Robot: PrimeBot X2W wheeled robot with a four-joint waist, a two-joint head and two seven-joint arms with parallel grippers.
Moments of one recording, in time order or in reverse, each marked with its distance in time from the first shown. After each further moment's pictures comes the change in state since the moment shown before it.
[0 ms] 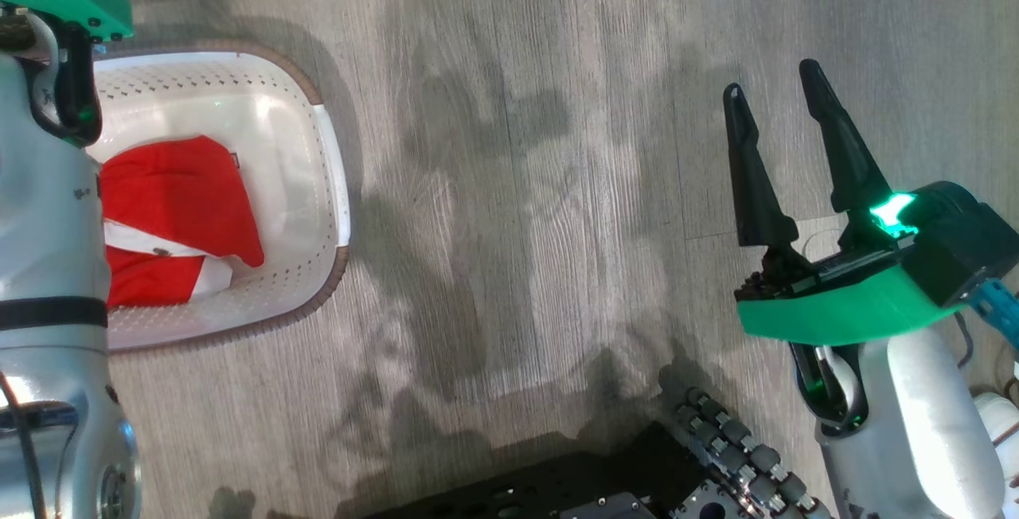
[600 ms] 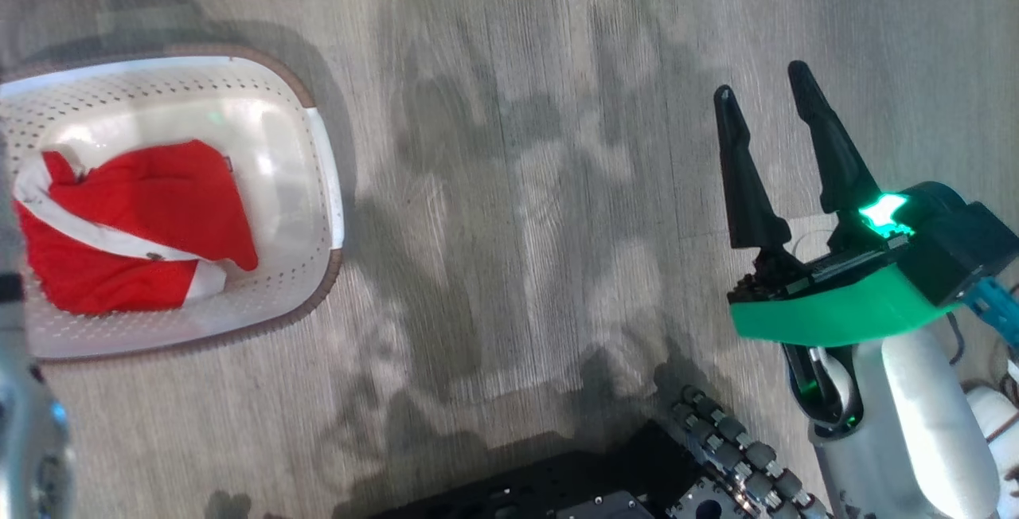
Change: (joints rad) left arm -0.039 0.095 -0.027 -0.155 0.042 -0.018 0.013; right arm -0.002 0.000 0.019 0.003 0.035 0.000 0.000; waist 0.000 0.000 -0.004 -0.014
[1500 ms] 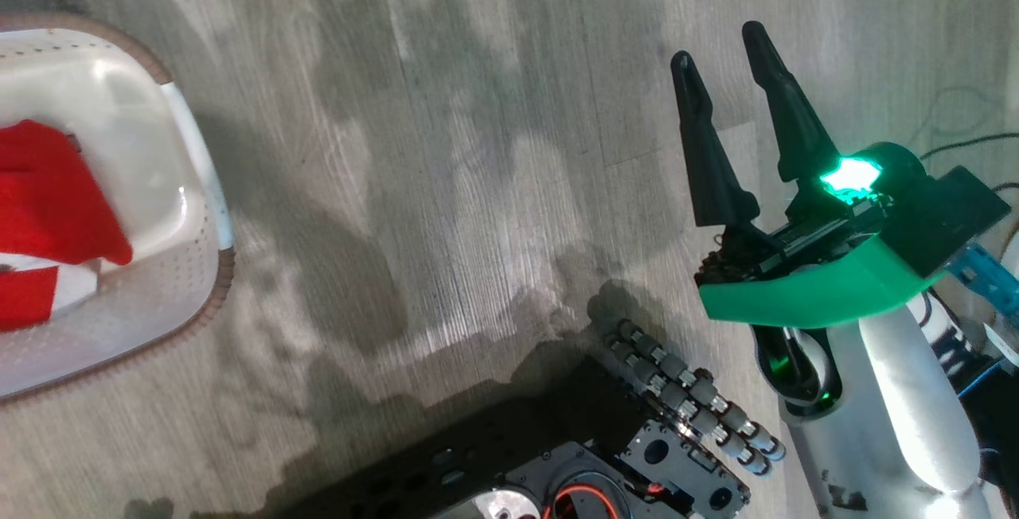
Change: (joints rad) left arm -0.732 0.320 -0.369 0.215 0.055 -0.079 0.286; right arm -0.081 0.000 0.093 -0.004 0.108 0.000 0.000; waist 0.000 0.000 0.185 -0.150
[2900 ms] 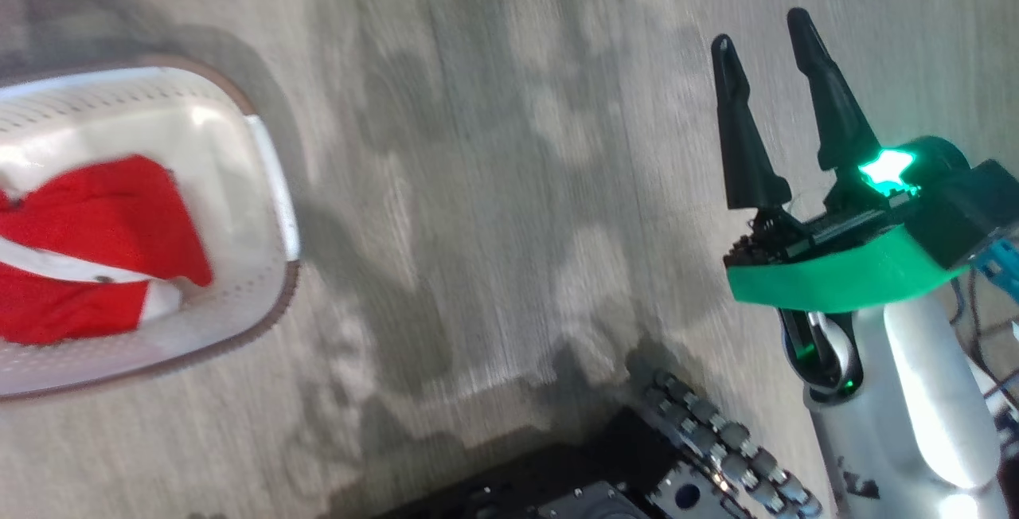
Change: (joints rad) left arm 0.145 -0.169 -0.127 0.350 -0.220 0.000 -0.306; right arm -0.007 0.000 -0.070 0.014 -0.068 0.000 0.000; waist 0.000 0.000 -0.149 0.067
